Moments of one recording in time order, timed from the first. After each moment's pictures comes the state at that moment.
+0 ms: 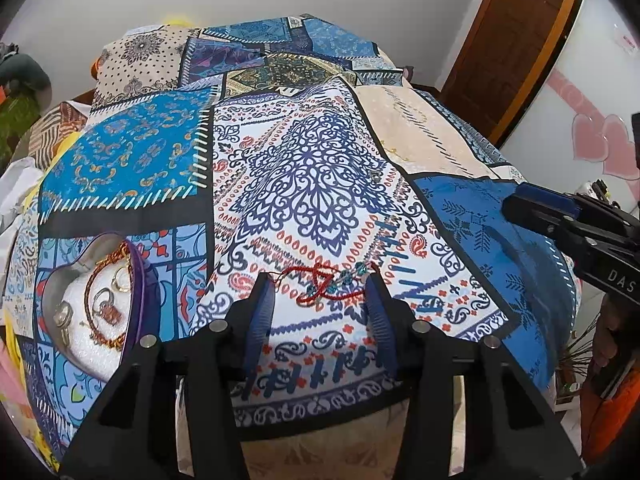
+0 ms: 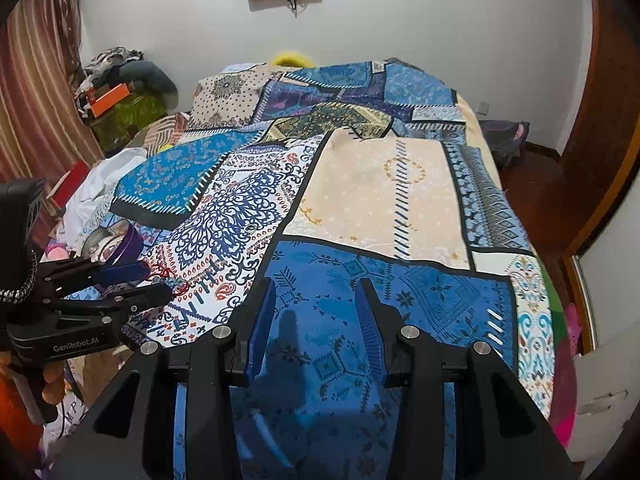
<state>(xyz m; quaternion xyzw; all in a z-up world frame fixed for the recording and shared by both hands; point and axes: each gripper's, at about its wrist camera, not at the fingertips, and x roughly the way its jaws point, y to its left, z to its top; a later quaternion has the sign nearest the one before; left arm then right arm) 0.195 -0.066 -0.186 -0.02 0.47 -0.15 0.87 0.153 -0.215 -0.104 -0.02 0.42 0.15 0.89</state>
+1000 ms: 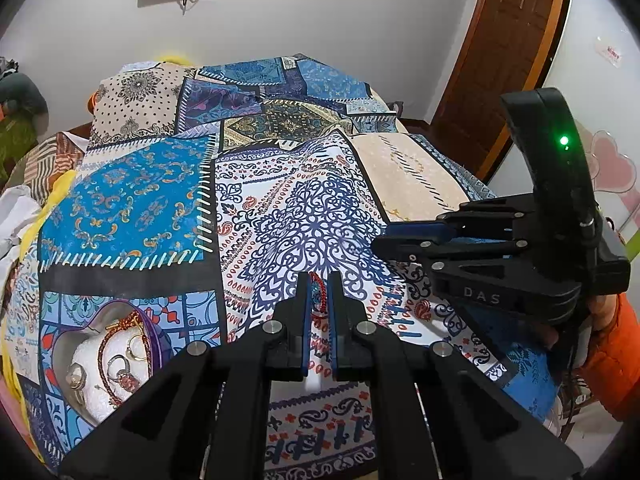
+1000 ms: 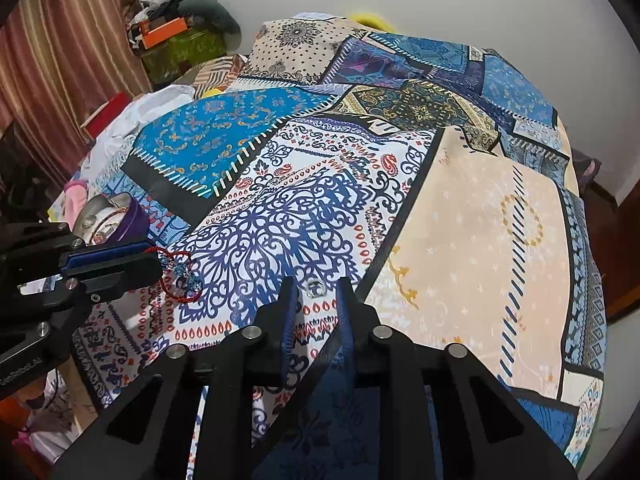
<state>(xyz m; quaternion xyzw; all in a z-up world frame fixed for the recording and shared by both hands) 0.218 -0.052 -0.169 -0.03 0.41 -0.16 0.90 0.227 -0.151 -0.140 -0.10 0.47 0.27 0.83</state>
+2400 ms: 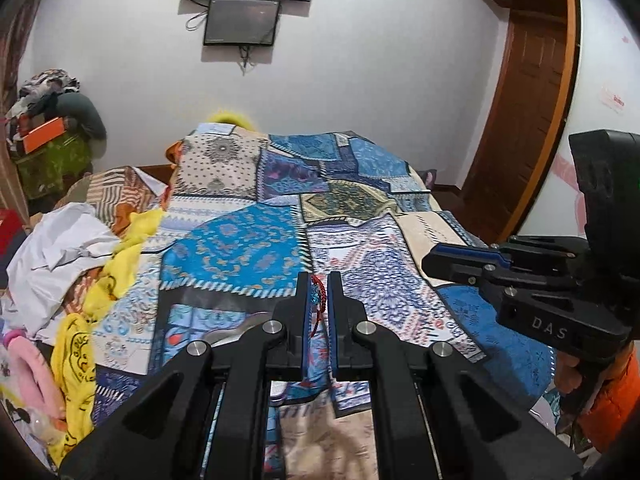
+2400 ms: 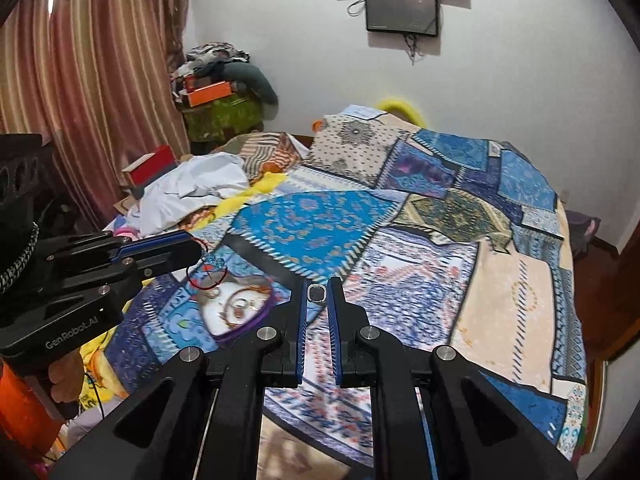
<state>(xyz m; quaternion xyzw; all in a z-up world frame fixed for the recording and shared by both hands) 0.134 0.043 -0.079 -0.06 0.31 -0.08 0.95 0.146 -0.079 -0.039 -0.09 0.35 0.30 0.88</state>
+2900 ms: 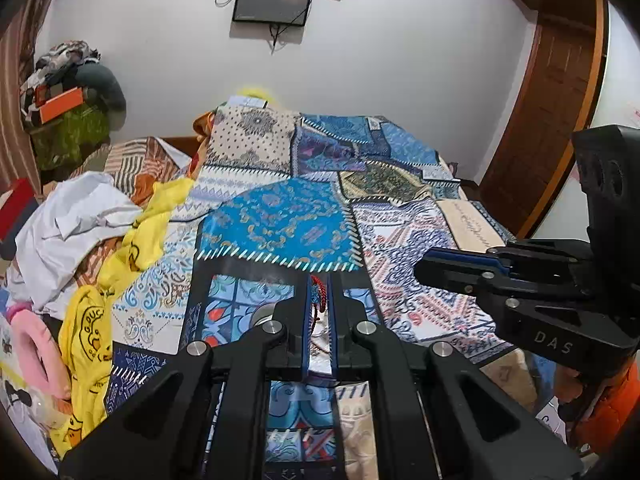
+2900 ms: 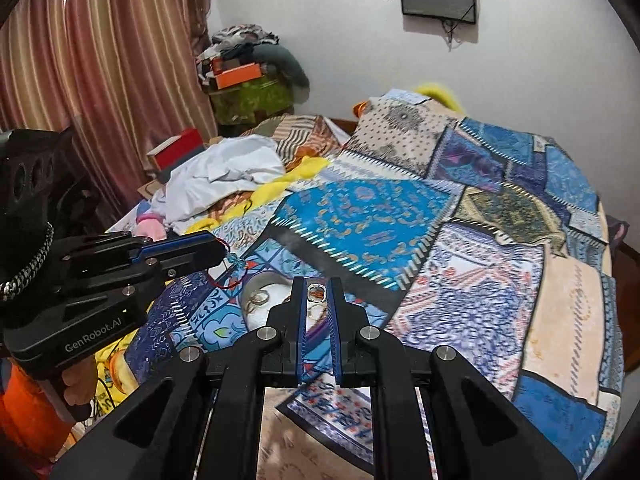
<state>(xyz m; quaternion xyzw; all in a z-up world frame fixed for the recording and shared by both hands) 0.137 0.092 -0.111 -0.08 0.34 -0.05 0.93 0.151 -0.020 -0.069 -0.09 0.37 0.34 0.86</state>
